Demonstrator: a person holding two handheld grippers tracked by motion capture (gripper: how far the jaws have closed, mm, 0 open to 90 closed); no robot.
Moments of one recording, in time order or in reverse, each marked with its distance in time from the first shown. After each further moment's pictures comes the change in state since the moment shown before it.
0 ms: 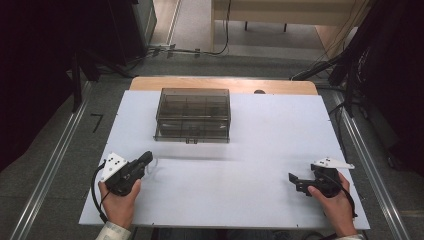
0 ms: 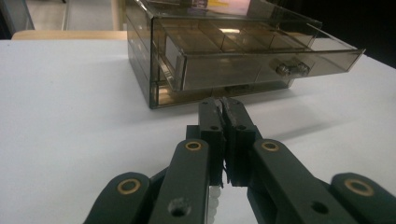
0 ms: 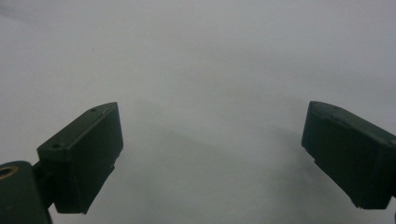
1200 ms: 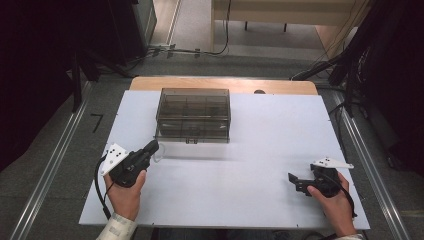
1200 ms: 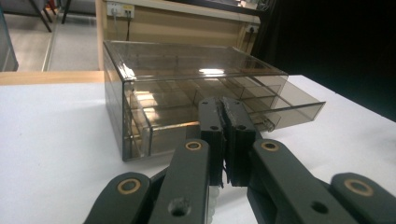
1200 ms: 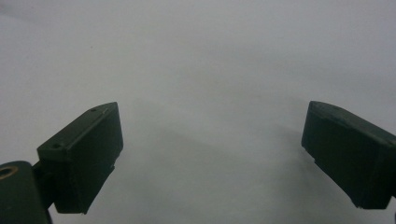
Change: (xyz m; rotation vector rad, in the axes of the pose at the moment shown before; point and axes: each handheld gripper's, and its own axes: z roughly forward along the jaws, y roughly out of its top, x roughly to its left) left arm -0.013 0.028 0.010 -0.118 -0.069 -0.010; right arm 0.000 0.000 0.002 0.003 -0.002 -0.006
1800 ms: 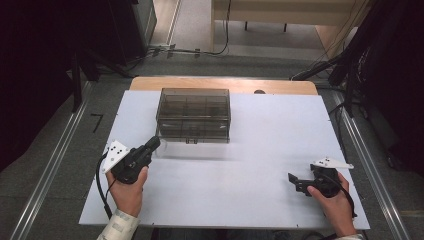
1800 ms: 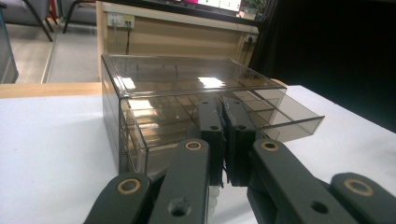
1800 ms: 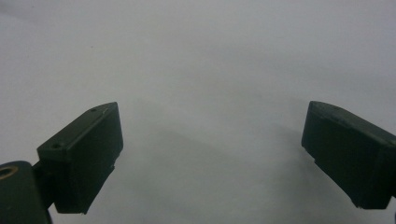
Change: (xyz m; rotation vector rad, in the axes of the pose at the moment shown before) left arm 0.000 0.004 0.006 -0.038 0.000 -0.004; right arm 0.000 0.000 0.000 0.001 0.000 0.000
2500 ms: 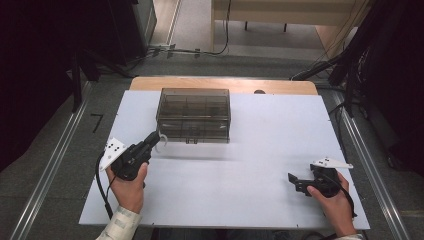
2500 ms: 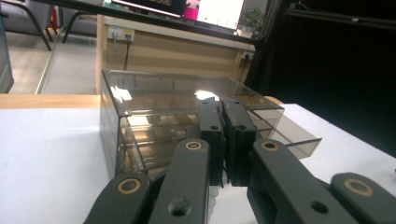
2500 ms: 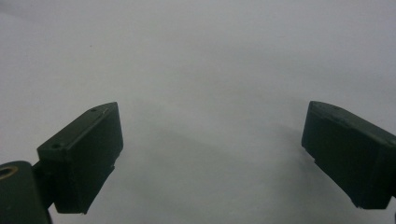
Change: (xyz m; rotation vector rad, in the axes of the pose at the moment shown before) left arm 0.002 0.005 0.005 -0.064 -0.013 -0.035; right arm 0.000 0.000 0.001 0.002 0.000 0.001
